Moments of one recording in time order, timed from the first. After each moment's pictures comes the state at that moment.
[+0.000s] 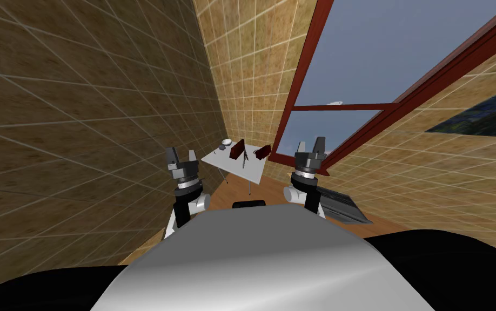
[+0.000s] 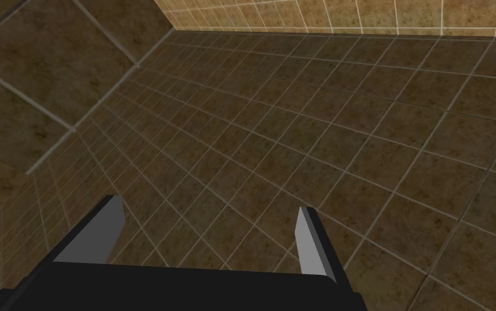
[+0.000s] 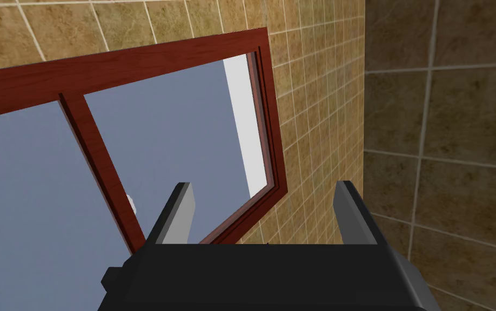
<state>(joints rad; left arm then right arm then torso) 0.46 0.01 0.06 -2.32 0.01 -0.58 -0.02 0.45 0.04 -0.02 -2.37 -0.08 -0.57 0.17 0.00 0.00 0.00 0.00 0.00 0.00</state>
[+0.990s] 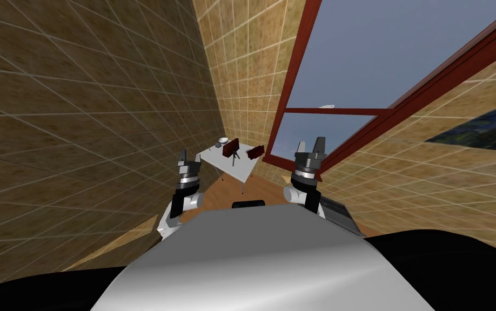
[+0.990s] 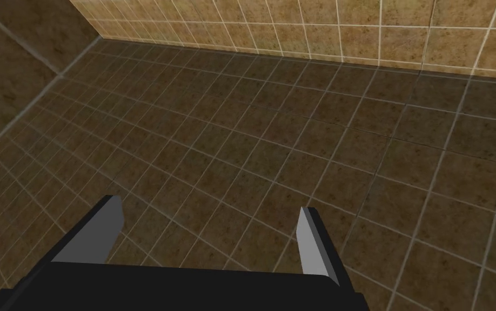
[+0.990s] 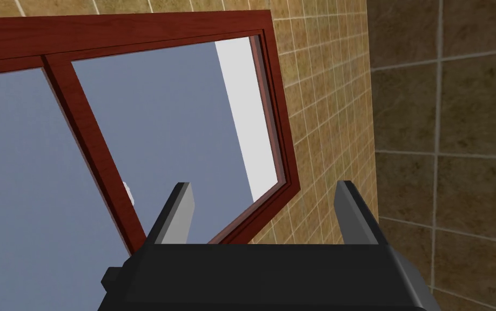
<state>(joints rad) 0.39 0.24 0.14 -2.13 0.18 -0.46 0.05 0.45 0.04 -0.02 -2.37 -0.08 -0.57 0.17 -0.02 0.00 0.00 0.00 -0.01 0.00</state>
